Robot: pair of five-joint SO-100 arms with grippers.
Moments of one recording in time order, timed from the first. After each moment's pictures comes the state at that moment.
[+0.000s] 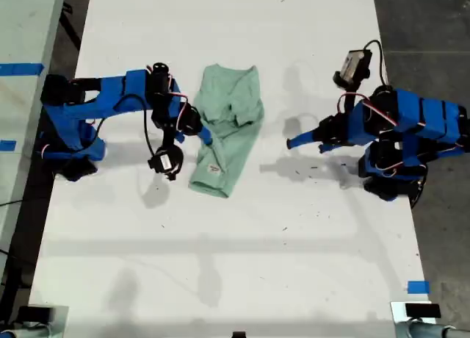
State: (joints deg) arm 0 2.5 83.1 68.4 92.9 5.1; arm 1 10.3 141.5 122.1 91.0 -14.9
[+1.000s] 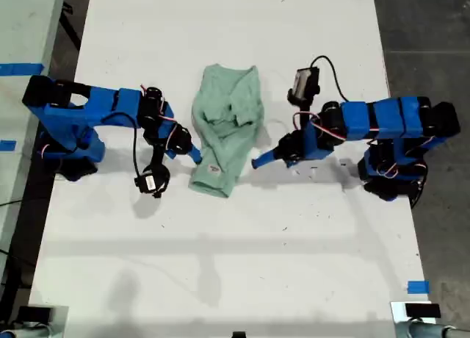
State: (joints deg) arm 0 8.0 87.0 87.5 79.4 5.8; arm 1 1.8 104.2 100.8 78.4 -13.3
